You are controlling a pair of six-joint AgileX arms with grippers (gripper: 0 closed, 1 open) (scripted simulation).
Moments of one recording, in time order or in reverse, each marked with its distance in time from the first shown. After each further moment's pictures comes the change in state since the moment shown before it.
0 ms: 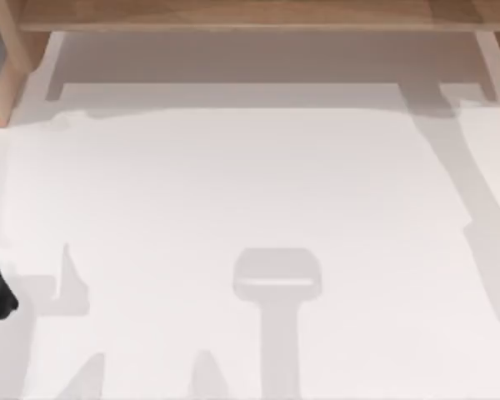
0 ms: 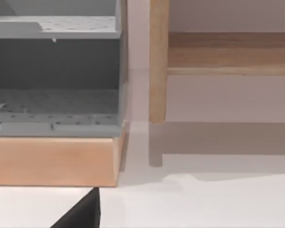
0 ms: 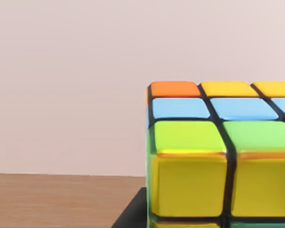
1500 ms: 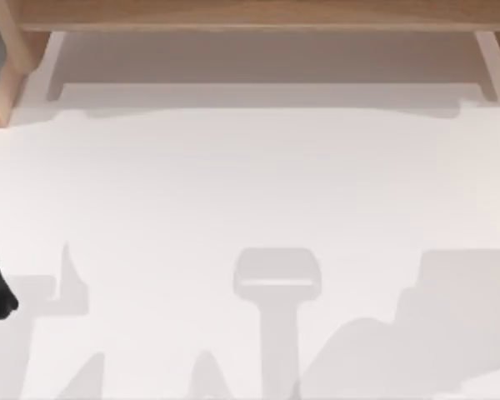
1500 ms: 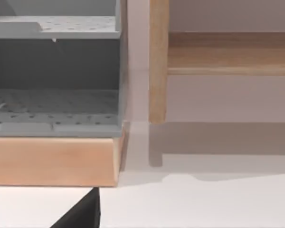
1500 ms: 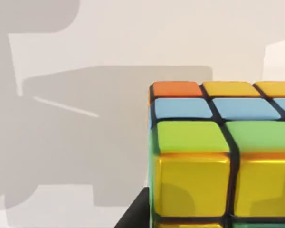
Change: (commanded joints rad) left arm 0.000 0.000 0.000 0.000 0.000 0.000; right arm -0.501 -0.181 -0.784 -1.084 -0.215 -0.276
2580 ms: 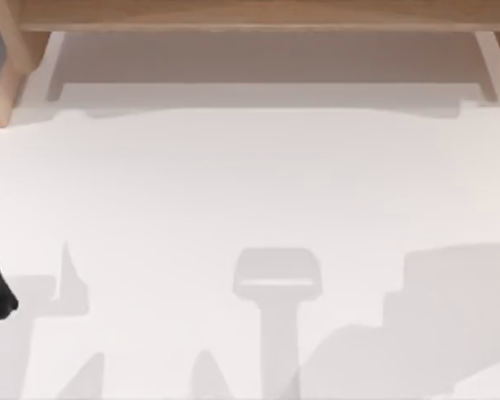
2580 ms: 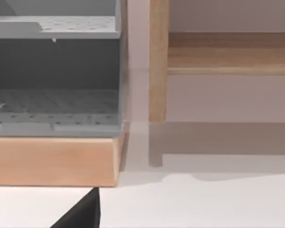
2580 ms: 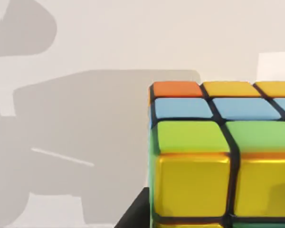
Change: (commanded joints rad) left arm 0.000 0.000 0.000 0.000 0.000 0.000; right arm 0.017 -0.025 -0.025 0.085 -0.004 -0.005
